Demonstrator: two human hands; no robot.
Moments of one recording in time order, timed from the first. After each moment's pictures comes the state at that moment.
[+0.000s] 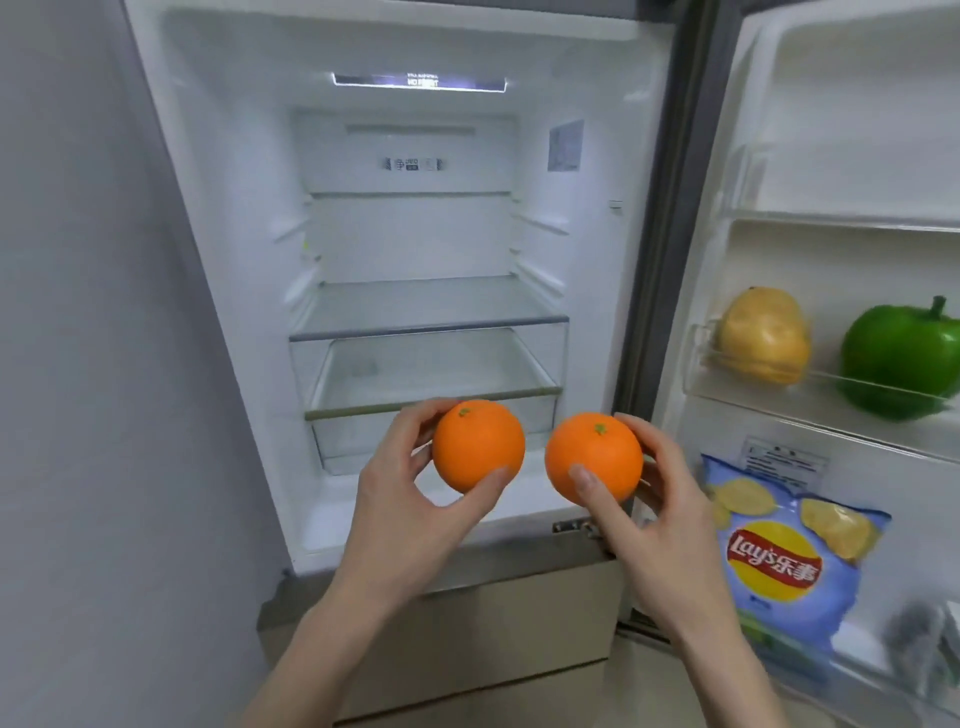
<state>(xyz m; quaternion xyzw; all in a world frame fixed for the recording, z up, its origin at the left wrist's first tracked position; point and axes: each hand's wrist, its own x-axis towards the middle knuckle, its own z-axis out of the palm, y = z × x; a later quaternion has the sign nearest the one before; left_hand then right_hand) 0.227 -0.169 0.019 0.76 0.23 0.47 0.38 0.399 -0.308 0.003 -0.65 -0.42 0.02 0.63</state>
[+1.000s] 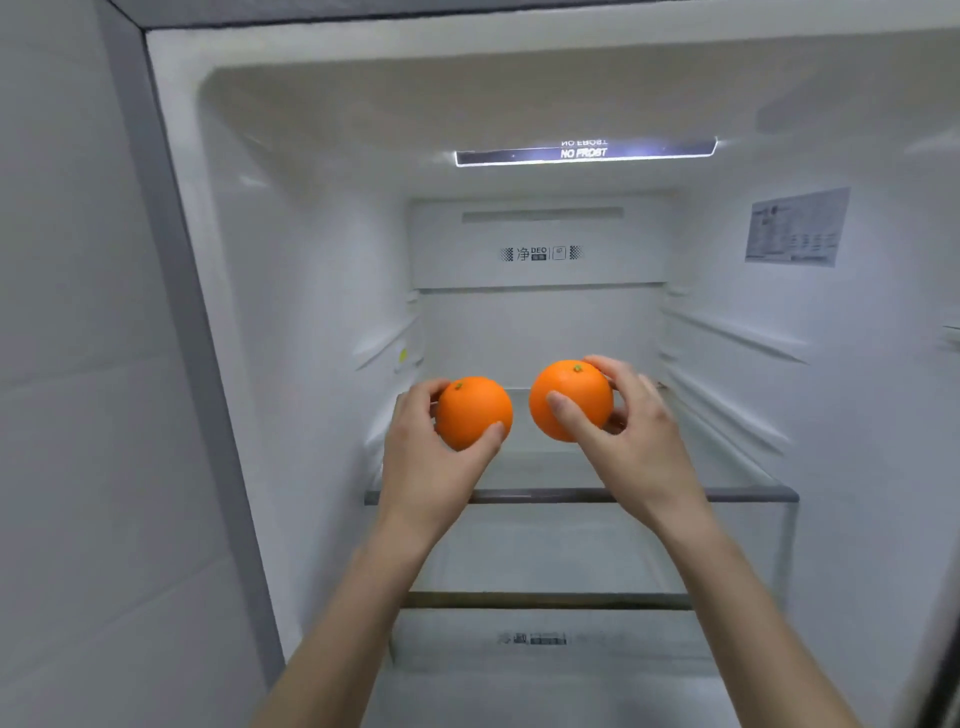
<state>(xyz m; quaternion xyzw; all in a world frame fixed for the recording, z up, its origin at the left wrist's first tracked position) 0.296 0.125 0.091 0.70 0.38 0.56 0.24 0.483 0.051 0.099 -0.60 -0.54 0.01 0.59</state>
